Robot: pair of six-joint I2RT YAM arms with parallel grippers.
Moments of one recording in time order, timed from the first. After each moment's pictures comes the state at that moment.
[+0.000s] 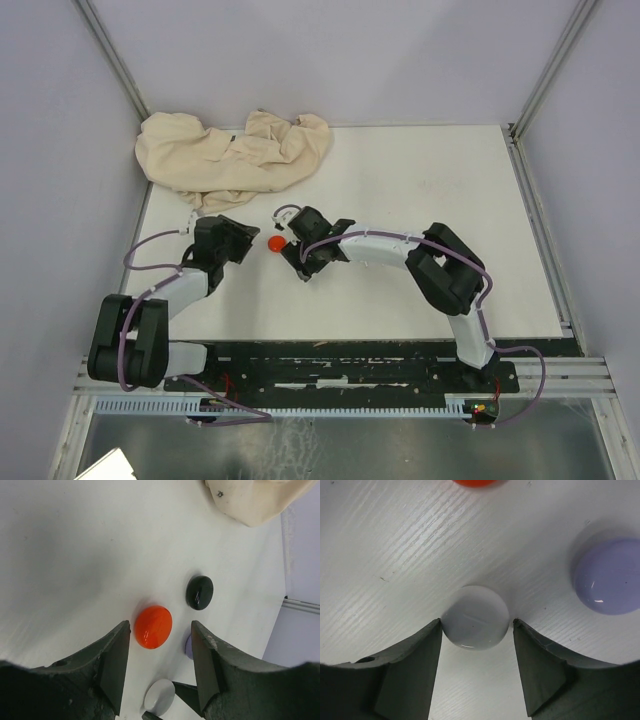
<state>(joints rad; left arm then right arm) -0.13 1.31 0.47 0.25 0.01 -1.11 0.92 2.06 1.44 -0.39 -0.02 0.12</state>
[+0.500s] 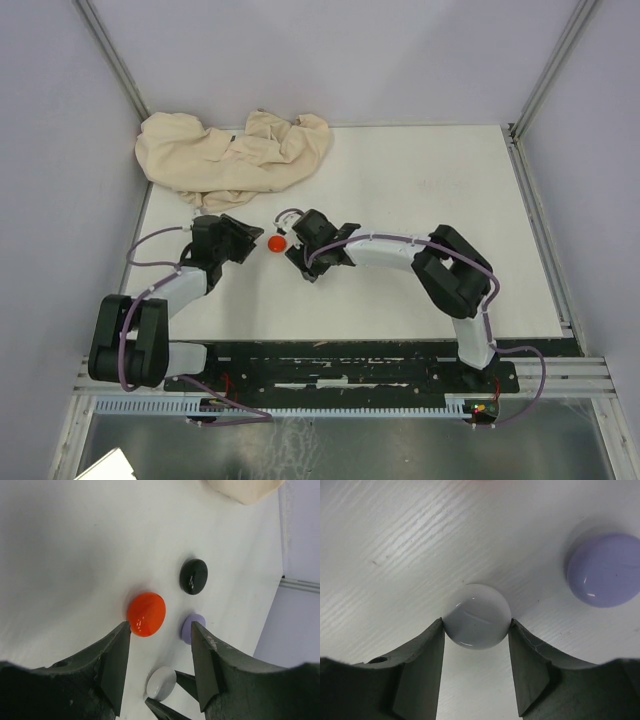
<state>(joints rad) -0.11 1.30 0.47 0.23 0.09 -1.09 0.92 2.03 1.40 -0.35 0.01 0.05</state>
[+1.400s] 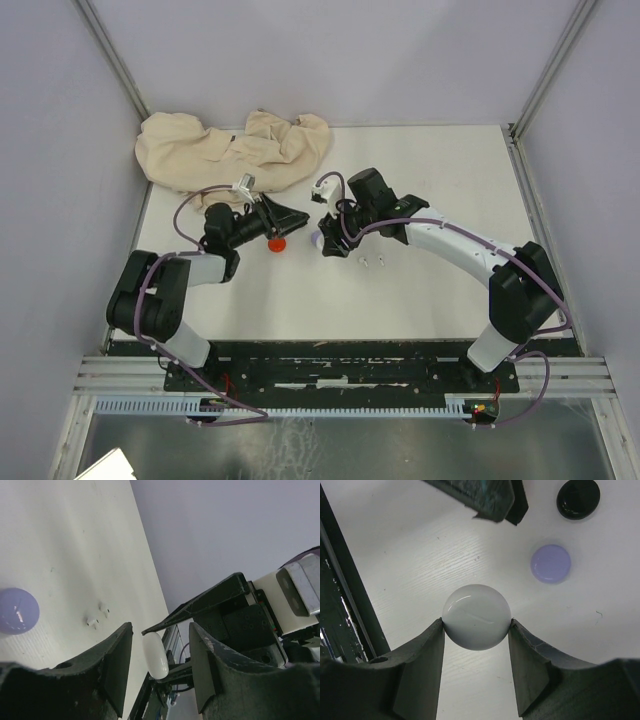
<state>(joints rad) -0.21 1.58 0.55 1.01 0.78 -1.16 0.69 1.64 1.27 -0.42 -0.45 -0.20</state>
